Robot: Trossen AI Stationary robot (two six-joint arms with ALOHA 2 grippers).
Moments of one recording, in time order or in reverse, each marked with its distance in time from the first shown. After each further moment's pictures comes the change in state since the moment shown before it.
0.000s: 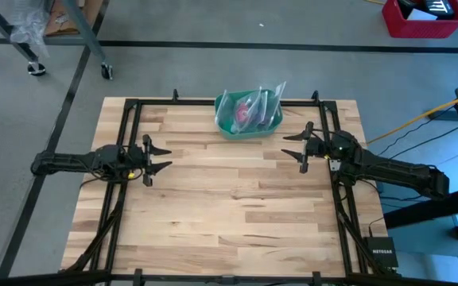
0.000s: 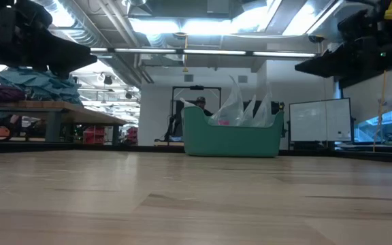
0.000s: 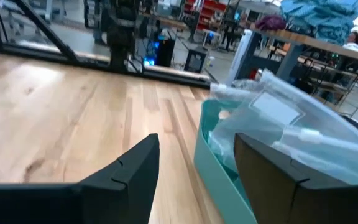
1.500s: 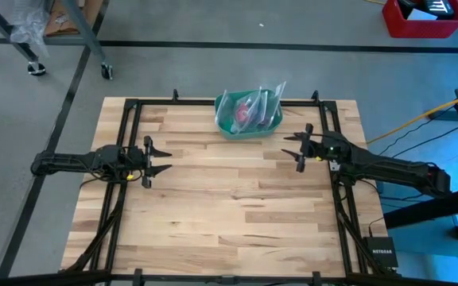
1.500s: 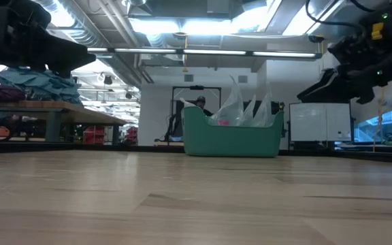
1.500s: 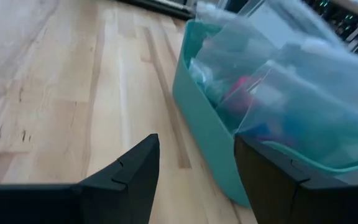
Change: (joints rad) left arm 0.003 0.000 -0.001 -0.010 0.066 0.017; right arm 0.000 0.079 0.000 -0.166 0.167 -0.126
